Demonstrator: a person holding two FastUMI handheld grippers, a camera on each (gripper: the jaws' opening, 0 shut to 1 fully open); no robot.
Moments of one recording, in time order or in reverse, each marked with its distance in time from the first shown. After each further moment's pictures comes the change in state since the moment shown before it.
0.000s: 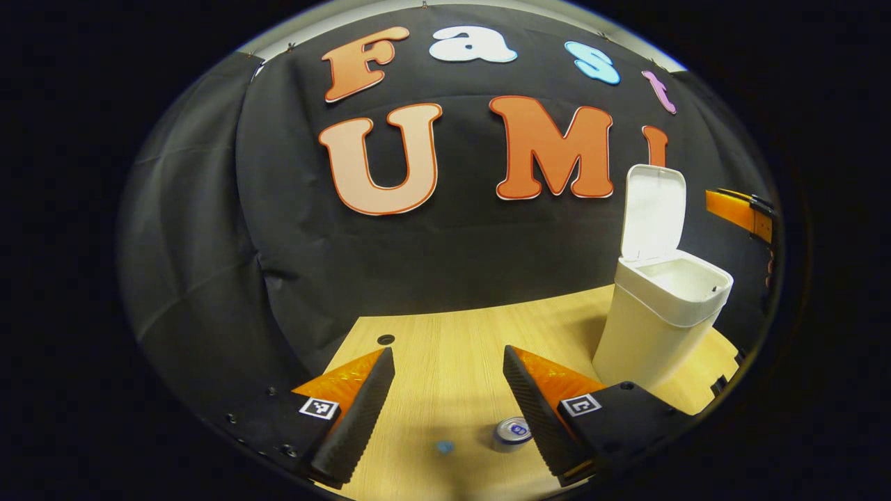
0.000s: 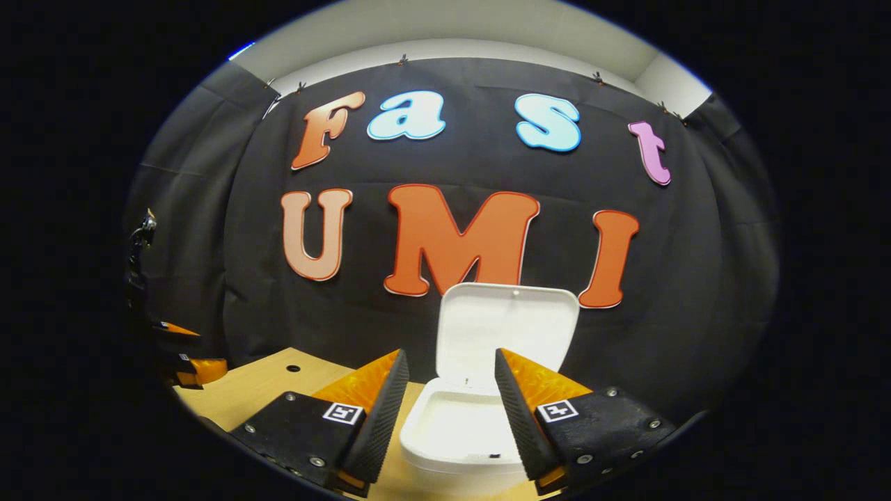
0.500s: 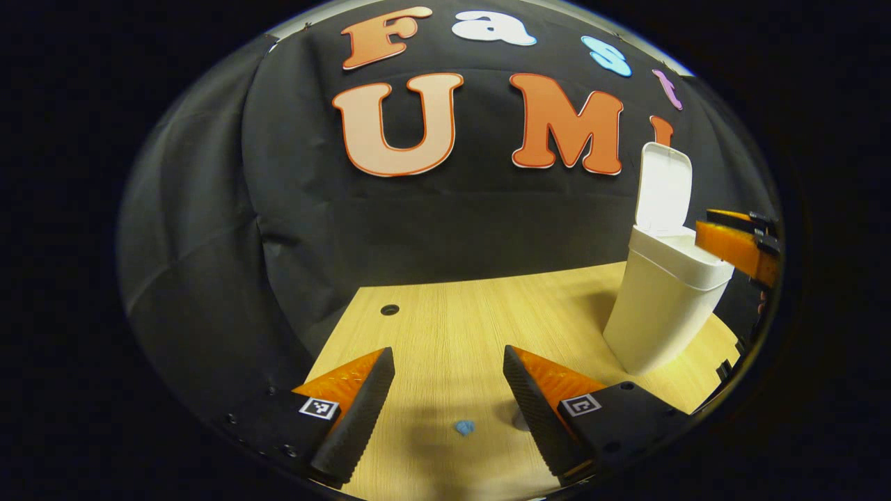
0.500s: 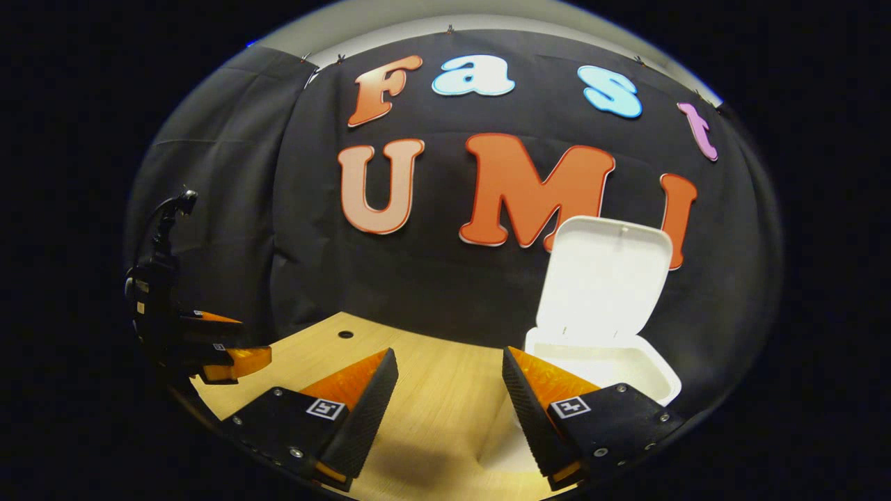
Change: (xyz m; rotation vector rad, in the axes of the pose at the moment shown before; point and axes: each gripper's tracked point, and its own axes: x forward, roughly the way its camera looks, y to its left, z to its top) left arm 0.003 0.033 -0.070 -0.043 0.099 -0.033; right arm -0.011 0.119 -0.079 -0.015 0.172 0.175
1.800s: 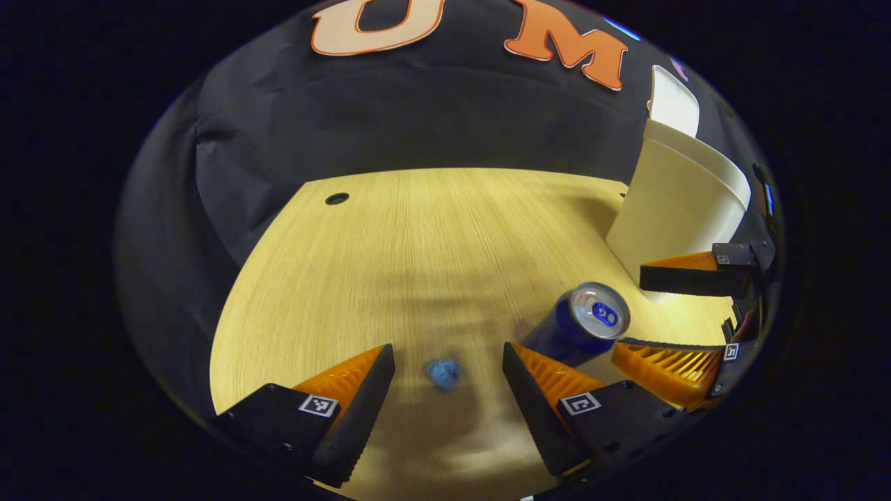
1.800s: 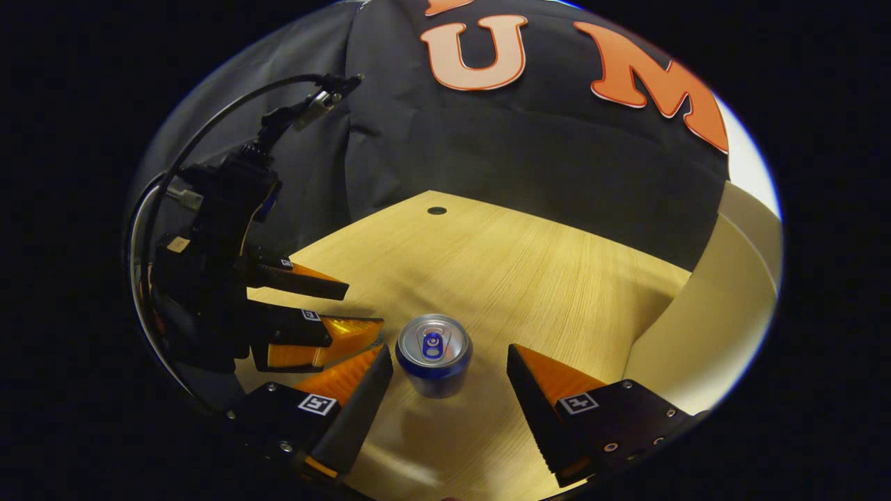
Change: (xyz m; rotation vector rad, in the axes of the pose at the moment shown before) left arm 0.082 -0.026 -0.166 -0.003 0.391 -0.184; right arm 0.042 0.135 -0.183 -0.055 0.439 0.337
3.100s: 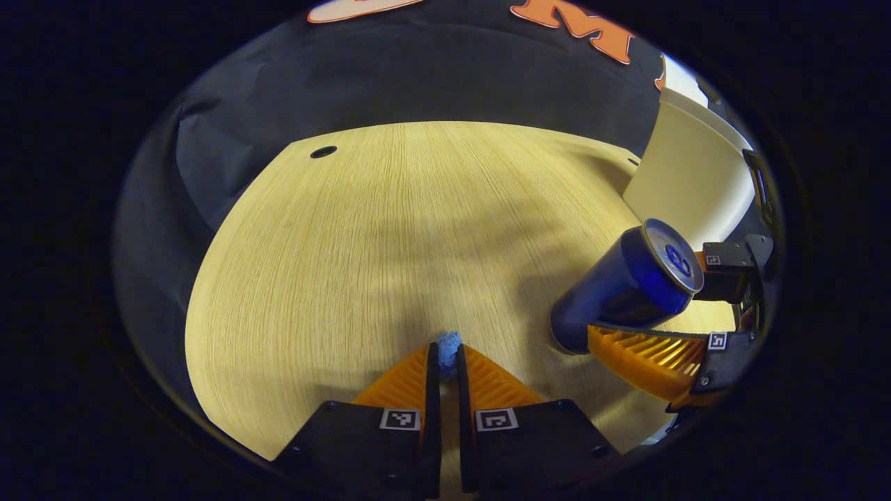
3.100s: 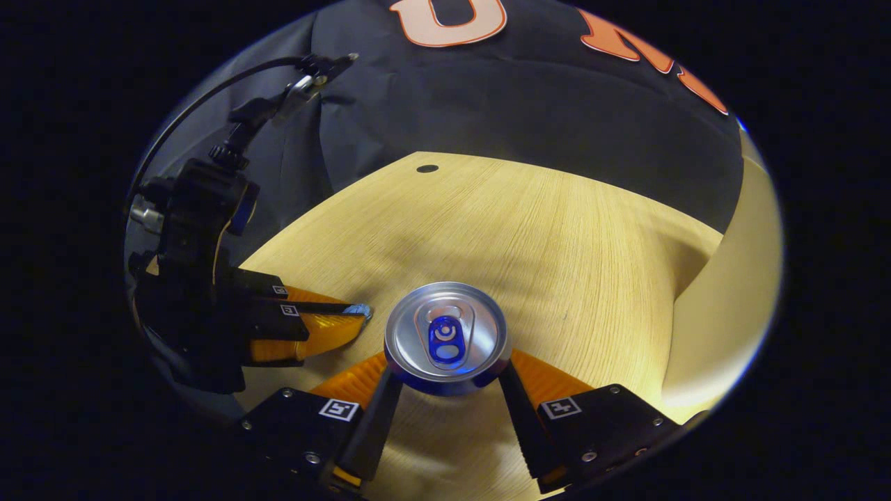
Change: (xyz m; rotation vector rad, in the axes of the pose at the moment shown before) left arm 0.029 0.023 -0.017 -0.021 0.128 -0.021; right arm 0.015 0.008 0.004 0.099 0.141 -0.018
